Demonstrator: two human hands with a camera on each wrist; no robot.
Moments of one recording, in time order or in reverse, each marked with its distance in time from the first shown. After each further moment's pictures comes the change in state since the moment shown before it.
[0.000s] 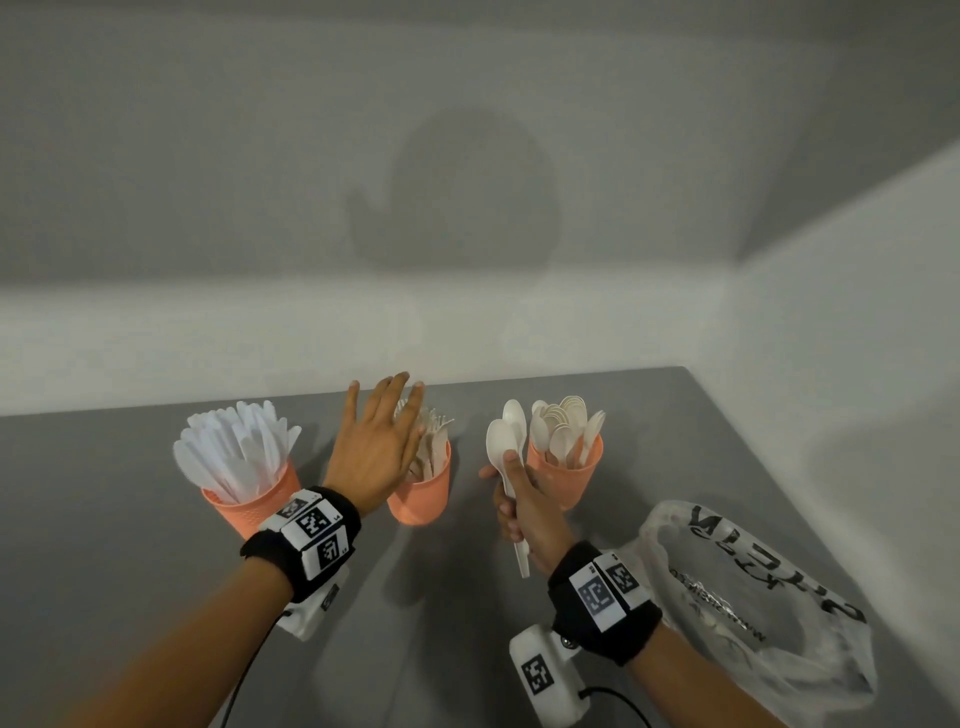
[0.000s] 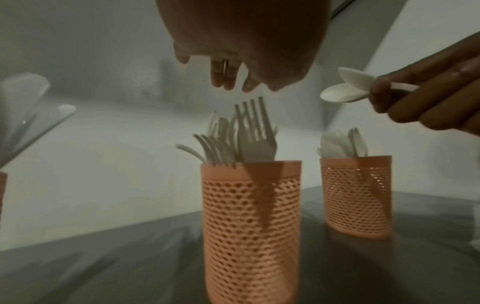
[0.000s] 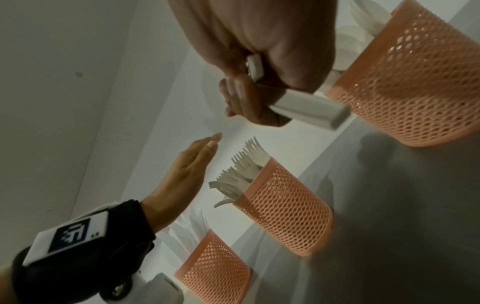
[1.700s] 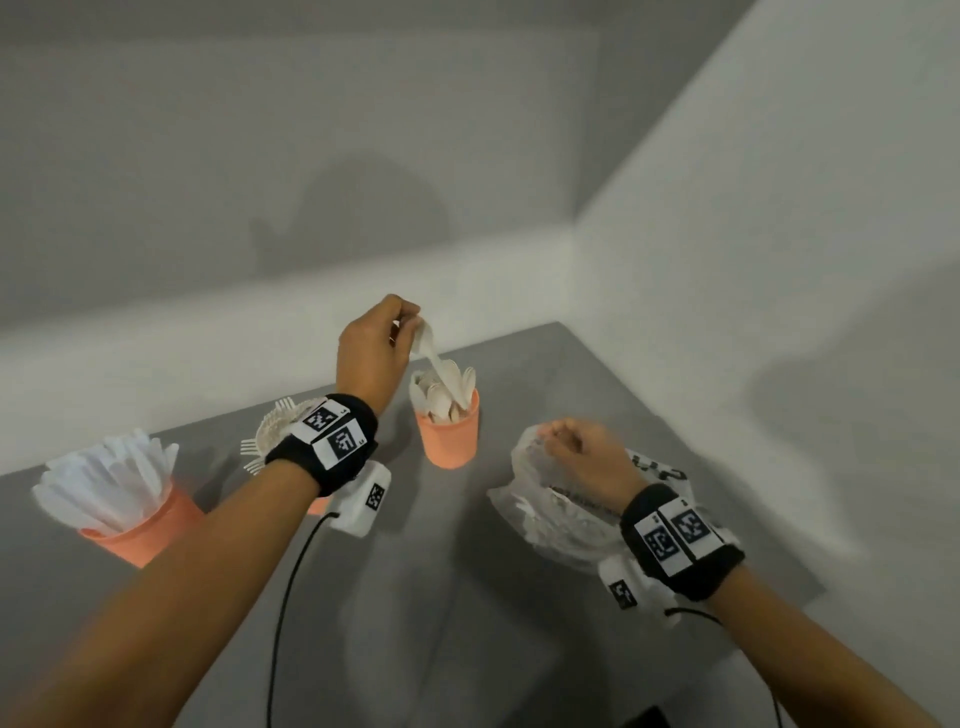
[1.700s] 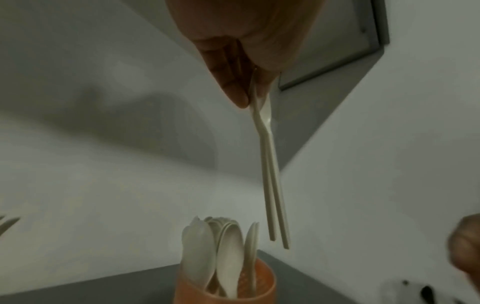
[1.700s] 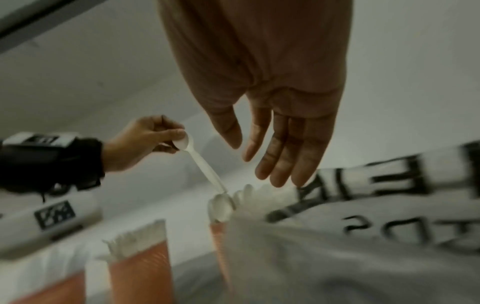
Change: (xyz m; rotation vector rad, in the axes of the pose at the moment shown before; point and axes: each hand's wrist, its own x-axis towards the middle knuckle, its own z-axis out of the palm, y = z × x) left_hand 0.050 0.137 -0.071 -0.819 0.558 0.136; right_hand -0.085 -0.009 -0.164 -0.584 0.317 -0.174
